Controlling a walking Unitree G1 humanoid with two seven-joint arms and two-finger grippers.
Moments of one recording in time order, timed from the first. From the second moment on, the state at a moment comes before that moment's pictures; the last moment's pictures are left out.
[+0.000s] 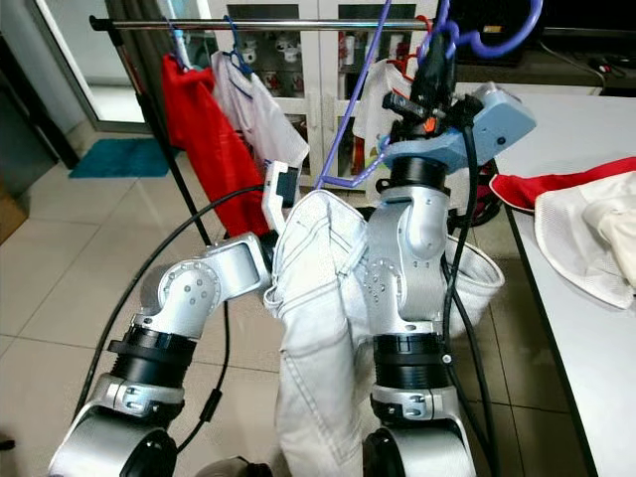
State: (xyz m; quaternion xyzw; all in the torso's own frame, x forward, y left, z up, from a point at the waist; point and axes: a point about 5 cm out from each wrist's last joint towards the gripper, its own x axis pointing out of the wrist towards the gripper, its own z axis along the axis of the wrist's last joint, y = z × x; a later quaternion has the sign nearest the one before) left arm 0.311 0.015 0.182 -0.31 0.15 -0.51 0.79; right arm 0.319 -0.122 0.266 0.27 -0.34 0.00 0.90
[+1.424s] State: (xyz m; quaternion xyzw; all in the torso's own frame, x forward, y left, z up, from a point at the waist) left arm 0.352 0.034 0.187 -0.30 0.15 -0.32 0.88; right arm 0.299 -0.094 0.258 0.17 -0.35 -0.04 0.92
